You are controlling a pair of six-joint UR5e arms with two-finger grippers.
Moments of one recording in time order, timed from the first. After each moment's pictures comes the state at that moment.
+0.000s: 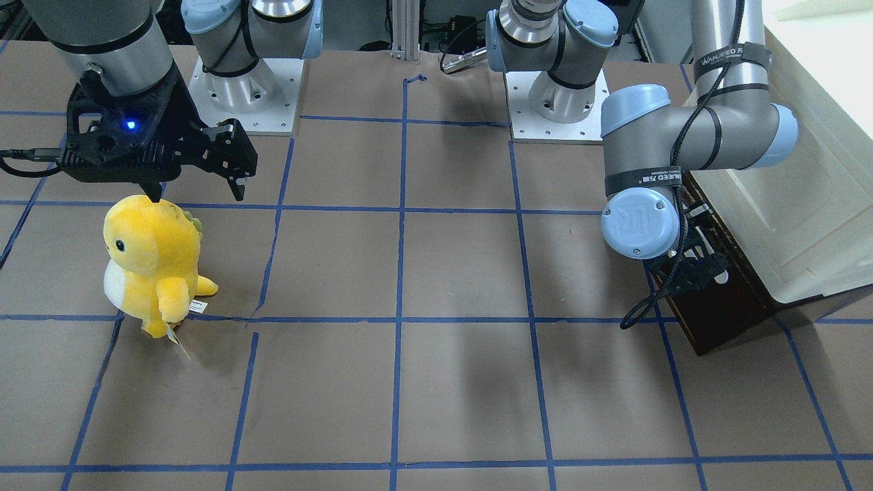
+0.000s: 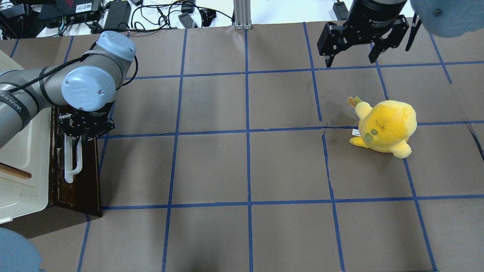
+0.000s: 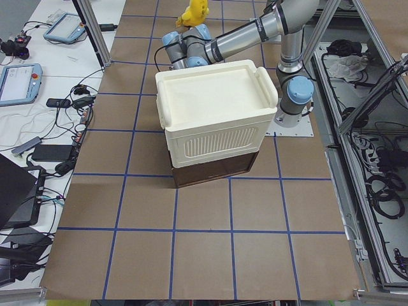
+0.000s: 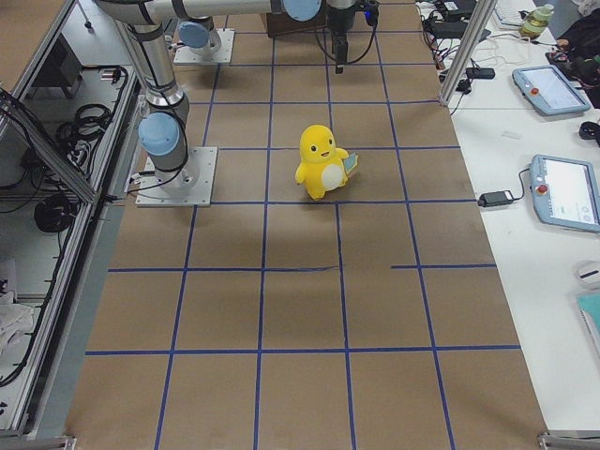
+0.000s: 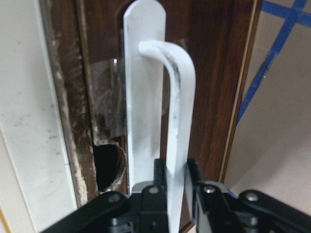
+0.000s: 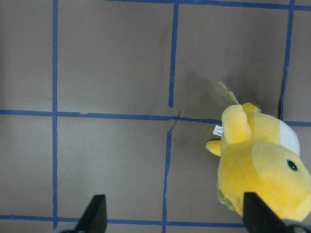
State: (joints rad) left arm -1.49 -1.87 -1.76 -1.55 2.26 -0.51; right arm 1.60 -1.48 1.44 -1.57 -1.58 -0.02
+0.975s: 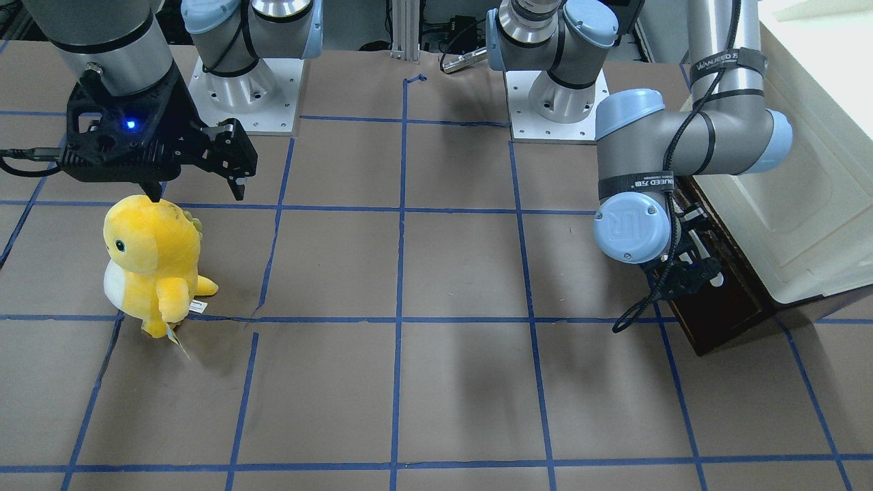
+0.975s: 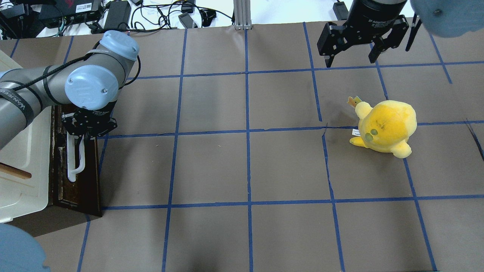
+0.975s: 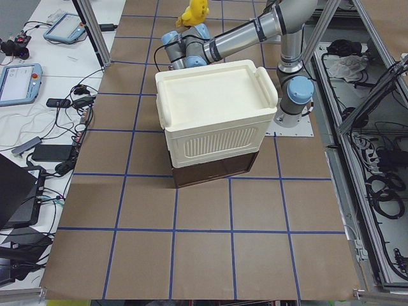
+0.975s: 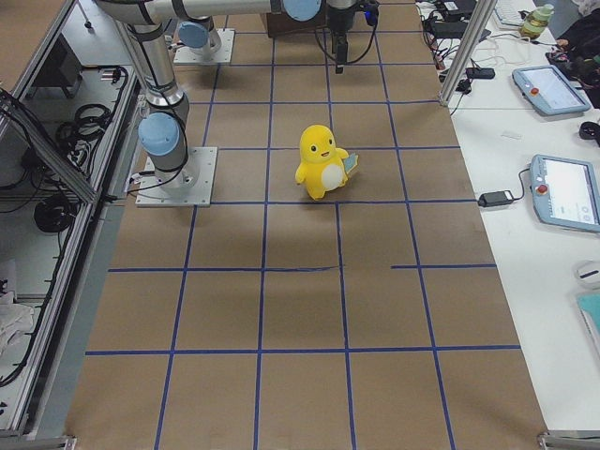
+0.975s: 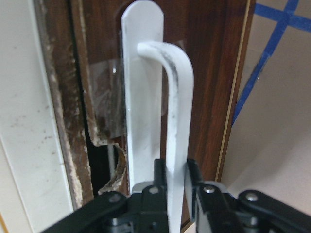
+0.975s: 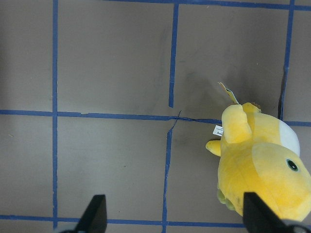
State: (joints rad) left arm -1.51 -1.88 -1.75 -1.56 2.26 -0.51; right arm 1.60 -1.48 1.44 -1.57 -1.58 -0.02
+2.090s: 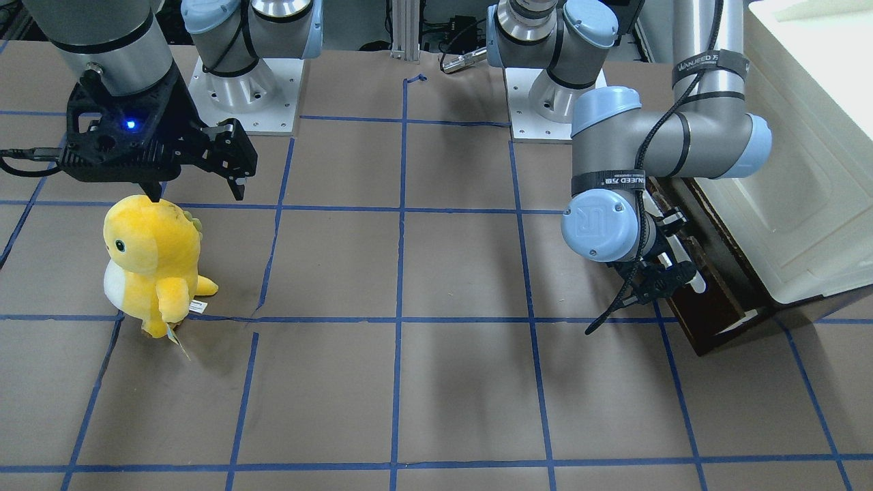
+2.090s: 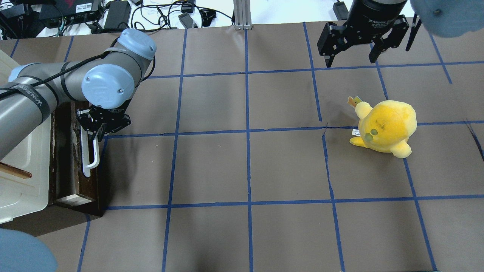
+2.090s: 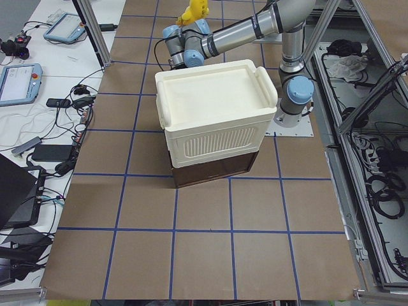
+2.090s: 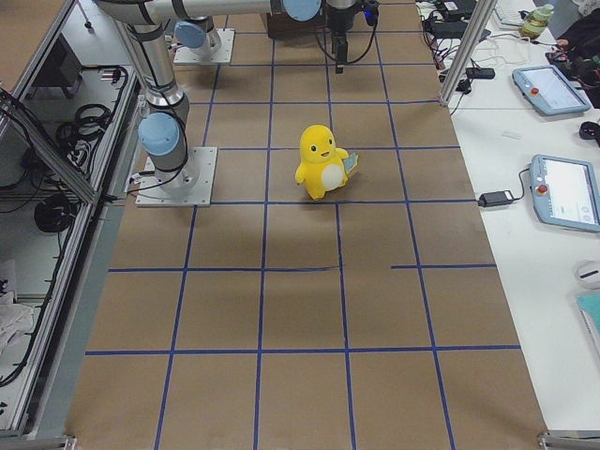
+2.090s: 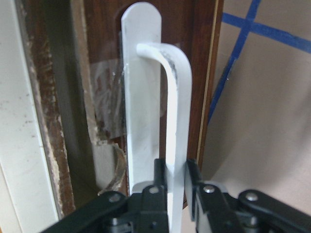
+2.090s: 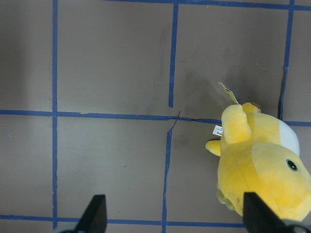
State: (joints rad) left arm -1.58 -1.90 -1.72 -1.56 2.25 -0.55; right arm 1.60 -1.48 1.44 -1.57 -1.58 -0.02
